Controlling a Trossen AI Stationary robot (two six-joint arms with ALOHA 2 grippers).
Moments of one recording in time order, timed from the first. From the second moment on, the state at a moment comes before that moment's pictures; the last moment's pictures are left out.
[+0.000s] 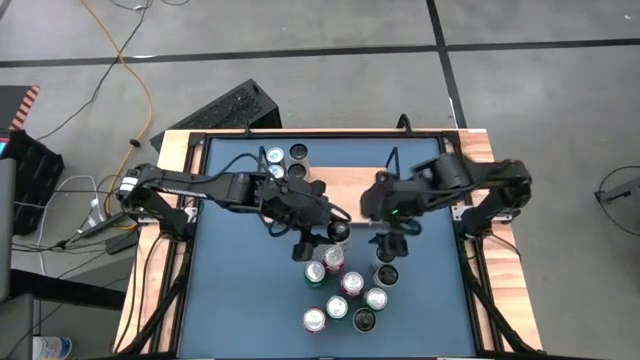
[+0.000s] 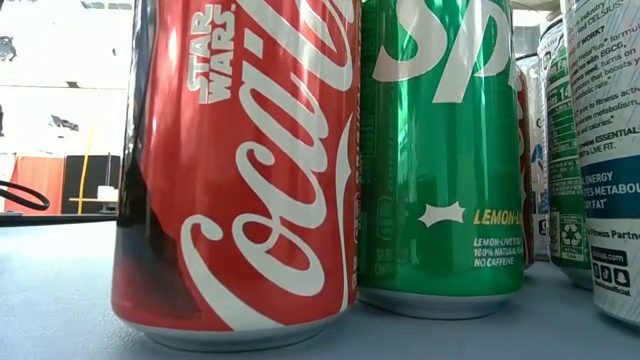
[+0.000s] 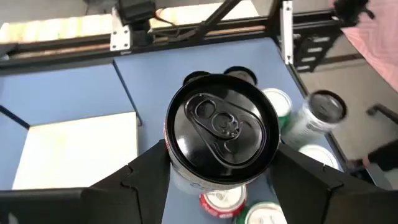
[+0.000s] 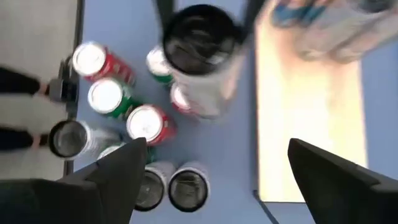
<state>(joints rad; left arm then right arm) -0.12 1.62 1.64 -0.55 0.04 0.00 0.26 1.68 2.16 -1.52 0.10 0.25</state>
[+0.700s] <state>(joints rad) 0.18 1.43 1.64 -0.90 0.44 0.36 0.42 1.62 2.16 -1.49 0.29 0.45</state>
